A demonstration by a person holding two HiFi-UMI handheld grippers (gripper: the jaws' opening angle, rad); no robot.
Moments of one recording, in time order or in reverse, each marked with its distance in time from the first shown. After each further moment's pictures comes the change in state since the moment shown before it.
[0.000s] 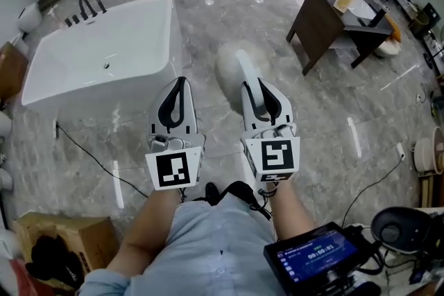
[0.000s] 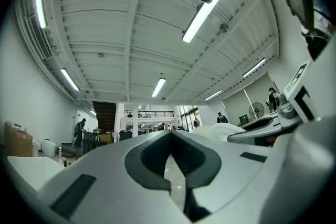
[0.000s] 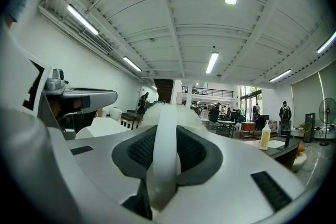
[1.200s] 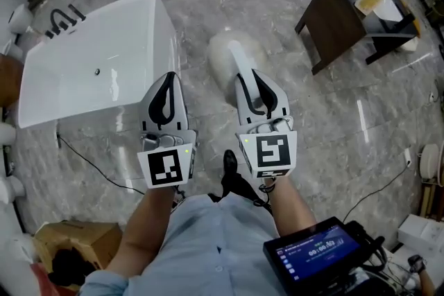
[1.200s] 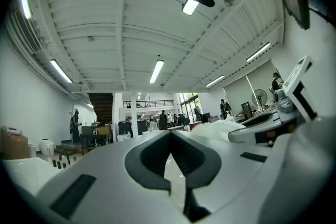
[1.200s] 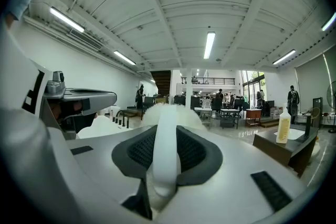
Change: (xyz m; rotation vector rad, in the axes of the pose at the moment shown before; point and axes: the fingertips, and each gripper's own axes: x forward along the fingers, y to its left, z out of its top) left arm 0.278 0.008 -0.121 0.061 0.129 -0.004; right arm 0.251 -0.152 -0.074 0.077 0.093 0.046
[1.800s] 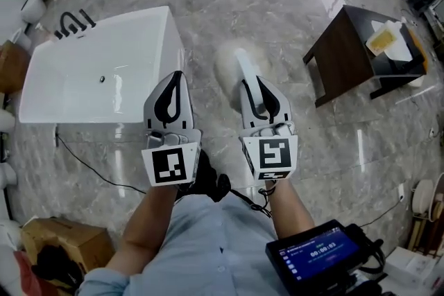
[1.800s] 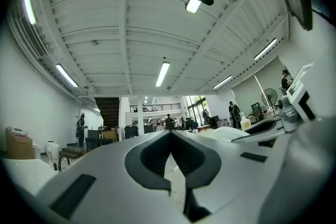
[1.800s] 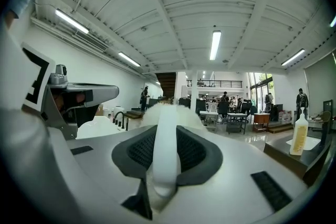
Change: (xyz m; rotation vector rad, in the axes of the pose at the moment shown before) left arm 0.098 0.024 0.012 -0.015 -0.051 0.087; right arm 0.094 -0.045 0.024 -0.030 -0.029 0.060
